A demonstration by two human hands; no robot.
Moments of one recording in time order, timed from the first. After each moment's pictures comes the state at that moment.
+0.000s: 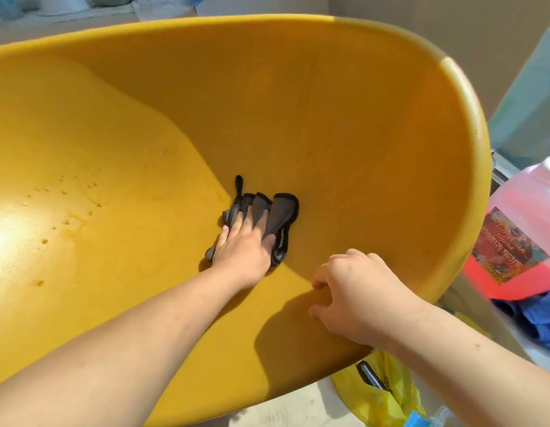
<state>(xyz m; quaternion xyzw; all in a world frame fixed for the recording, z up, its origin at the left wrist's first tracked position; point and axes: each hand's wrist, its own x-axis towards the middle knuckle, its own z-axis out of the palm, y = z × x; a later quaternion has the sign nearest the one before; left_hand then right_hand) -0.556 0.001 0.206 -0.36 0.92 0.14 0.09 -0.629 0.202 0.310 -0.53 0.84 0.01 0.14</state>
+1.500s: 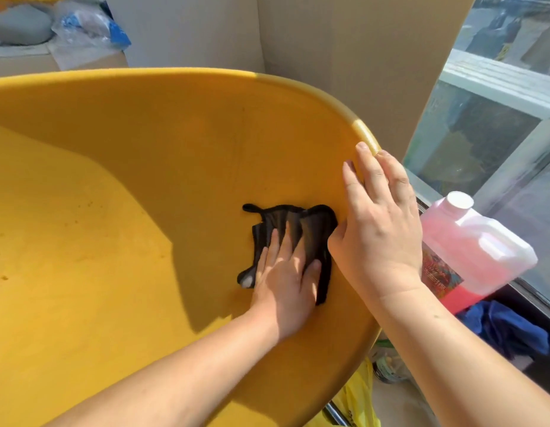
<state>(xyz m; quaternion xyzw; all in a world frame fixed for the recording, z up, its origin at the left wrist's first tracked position) -0.657 0.103 0.233 -0.18 0.93 0.30 -0.13 -0.739 0.202 0.339 -0.33 0.88 -0.18 -0.29</state>
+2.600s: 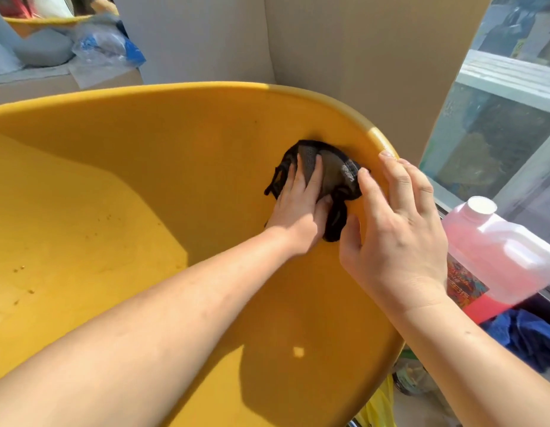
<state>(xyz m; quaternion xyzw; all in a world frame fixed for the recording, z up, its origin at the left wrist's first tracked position) -0.746 0.021 0.286 -0.11 0.94 0.27 -0.17 -0.738 0.198 0.338 -0.30 0.89 -0.17 -0.31</state>
